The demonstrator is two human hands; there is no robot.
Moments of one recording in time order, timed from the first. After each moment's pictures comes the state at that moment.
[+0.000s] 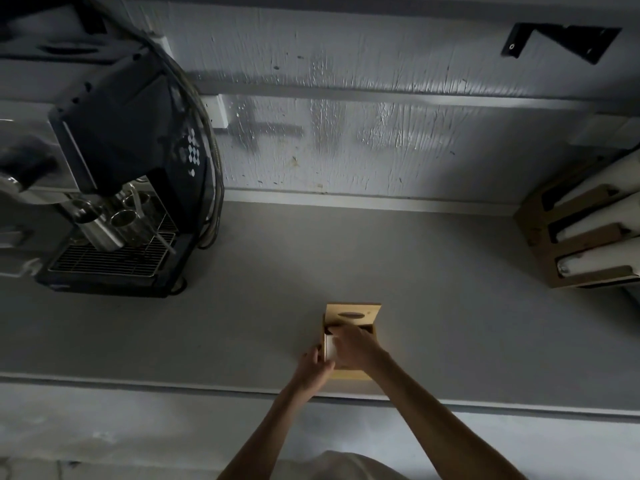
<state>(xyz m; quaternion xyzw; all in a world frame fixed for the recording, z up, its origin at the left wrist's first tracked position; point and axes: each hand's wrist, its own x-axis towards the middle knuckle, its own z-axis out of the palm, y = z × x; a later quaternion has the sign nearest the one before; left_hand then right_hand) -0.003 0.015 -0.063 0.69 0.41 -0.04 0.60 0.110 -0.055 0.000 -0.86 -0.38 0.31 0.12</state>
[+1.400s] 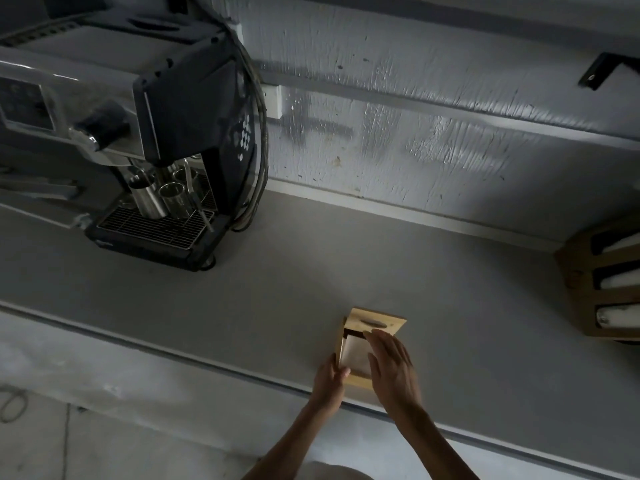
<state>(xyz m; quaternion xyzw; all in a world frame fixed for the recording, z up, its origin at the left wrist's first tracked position) -0.013 -0.020 -0.070 0.66 0.40 0.09 0.63 0.102 -0.117 -0.027 -0.84 -0.48 -0.02 0.24</state>
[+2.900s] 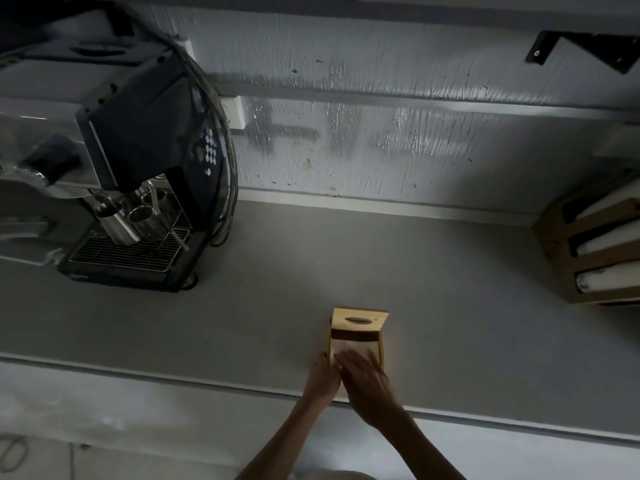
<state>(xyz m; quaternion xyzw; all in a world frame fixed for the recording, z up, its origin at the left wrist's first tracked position) 0.003 -0.014 -0.044 0.67 0.45 0.01 0.60 0.070 -0.123 -0.051 -0.83 -0.53 0.05 0.19</state>
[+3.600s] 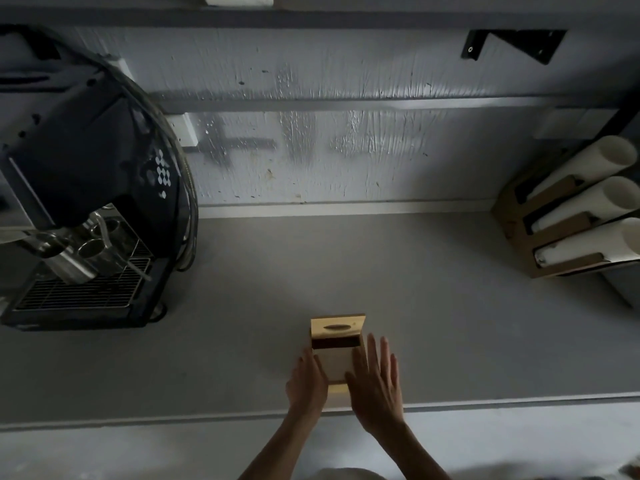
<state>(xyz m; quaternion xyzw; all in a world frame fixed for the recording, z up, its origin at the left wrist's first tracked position) 0.017 -0.013 -0.029 0.82 0.47 0.01 0.33 0.078 -0.141 -0.057 -0.93 -0.34 0.08 0.14</state>
